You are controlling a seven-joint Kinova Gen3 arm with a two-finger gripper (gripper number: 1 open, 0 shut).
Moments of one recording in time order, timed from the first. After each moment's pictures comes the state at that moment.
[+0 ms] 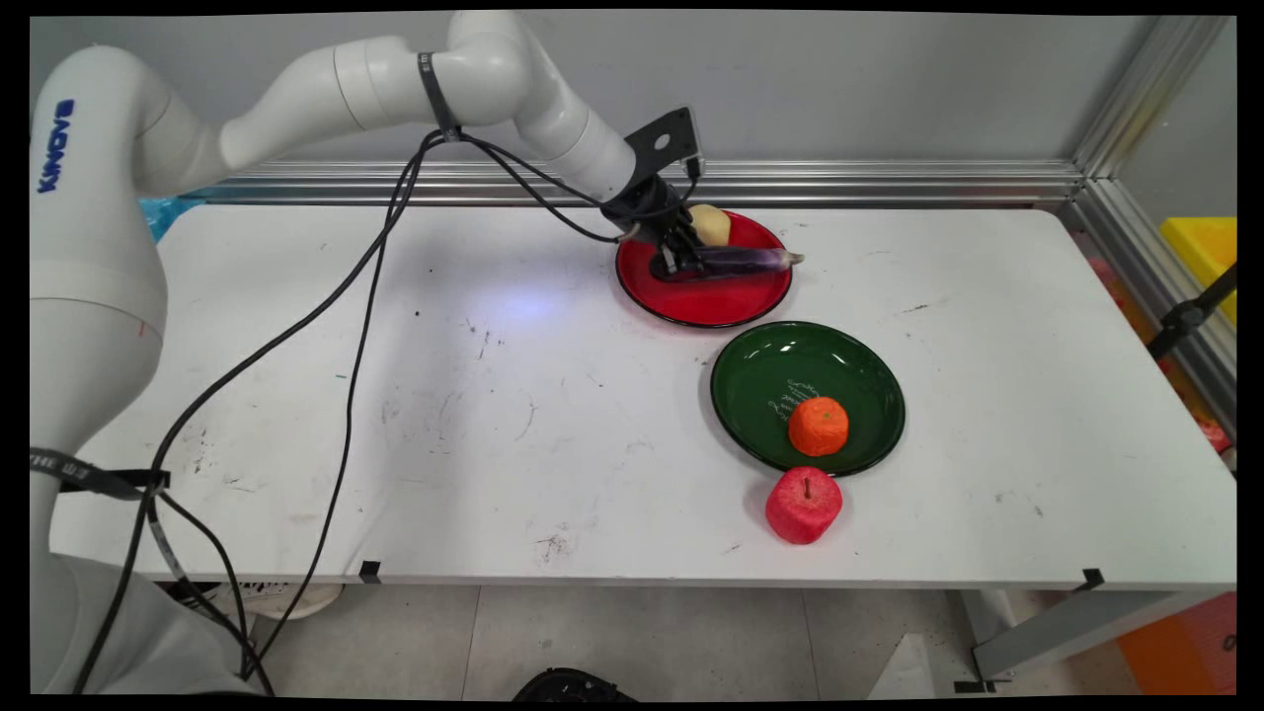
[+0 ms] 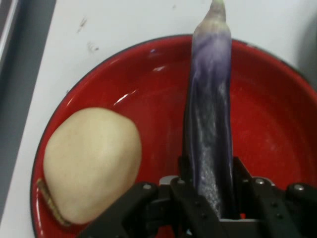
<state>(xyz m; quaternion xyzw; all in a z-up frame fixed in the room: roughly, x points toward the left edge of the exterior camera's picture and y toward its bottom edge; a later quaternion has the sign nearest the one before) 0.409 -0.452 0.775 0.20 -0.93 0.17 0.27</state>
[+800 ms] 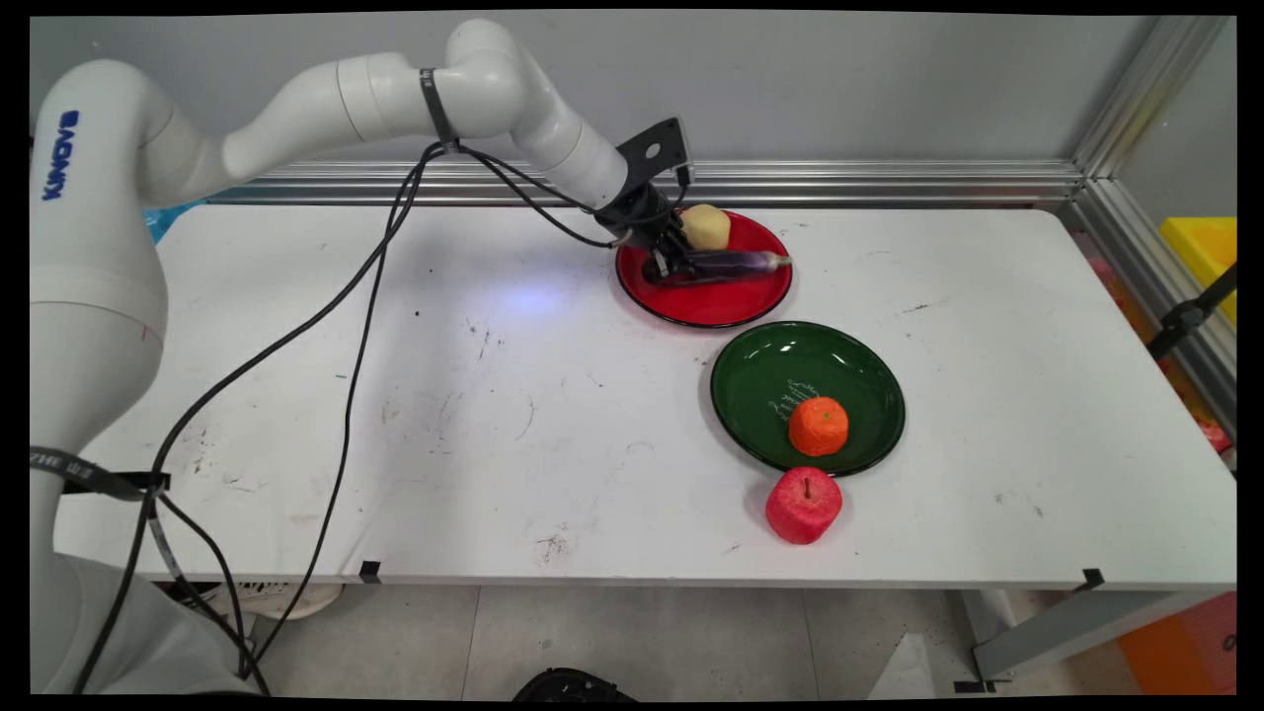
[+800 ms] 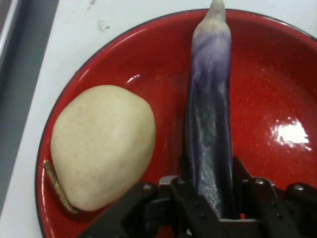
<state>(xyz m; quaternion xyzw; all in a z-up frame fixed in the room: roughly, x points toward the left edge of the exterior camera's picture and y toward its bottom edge) 0.420 -0.462 0.756 0.21 -0.92 0.17 0.27</state>
